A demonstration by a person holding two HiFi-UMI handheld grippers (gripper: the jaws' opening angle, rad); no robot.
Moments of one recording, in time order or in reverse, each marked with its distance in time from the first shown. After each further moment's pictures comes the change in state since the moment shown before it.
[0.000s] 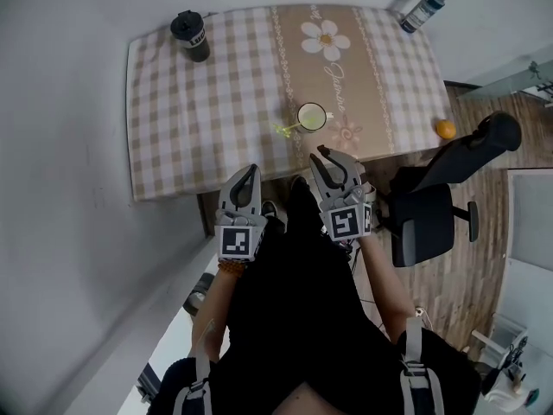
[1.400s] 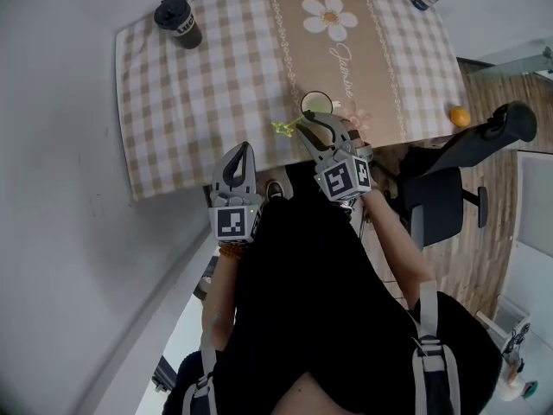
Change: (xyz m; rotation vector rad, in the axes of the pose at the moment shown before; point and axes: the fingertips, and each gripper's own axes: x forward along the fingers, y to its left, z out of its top) left arm 0.045 0.038 -0.028 -0.034 0.059 0.056; right arm 0.092 0.003 -0.046 -0.027 0.058 0.203
